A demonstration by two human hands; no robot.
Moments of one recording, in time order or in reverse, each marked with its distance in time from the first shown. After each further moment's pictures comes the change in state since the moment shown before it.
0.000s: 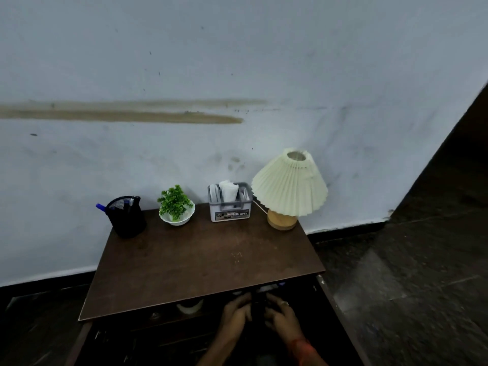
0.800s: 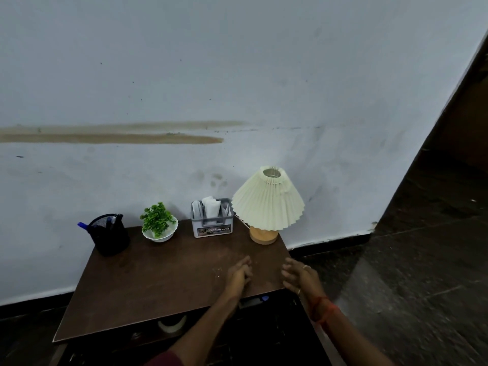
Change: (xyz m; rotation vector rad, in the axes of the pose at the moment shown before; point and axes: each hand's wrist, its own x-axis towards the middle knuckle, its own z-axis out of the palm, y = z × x) left_hand 0.029 0.097 0.078 -0.028 -0.073 0.022; right_hand -0.001 -0.132 -0.098 0.289 0.081 -0.099
